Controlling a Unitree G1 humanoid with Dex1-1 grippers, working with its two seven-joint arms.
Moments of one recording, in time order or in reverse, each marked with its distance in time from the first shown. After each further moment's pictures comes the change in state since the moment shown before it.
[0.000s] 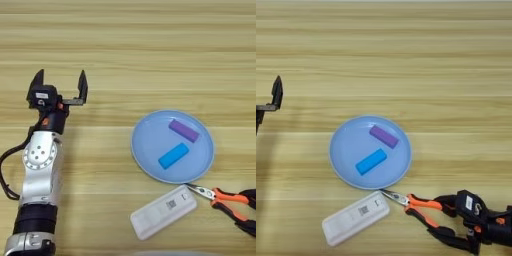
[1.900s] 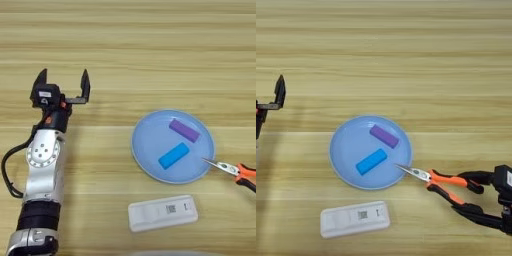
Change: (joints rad) left arm -0.022 -0.019 -0.005 0.032 0.005 -0.014 0.005; right arm -0.058 -0.089 -0.258 -0.062 0.240 0.095 0.145
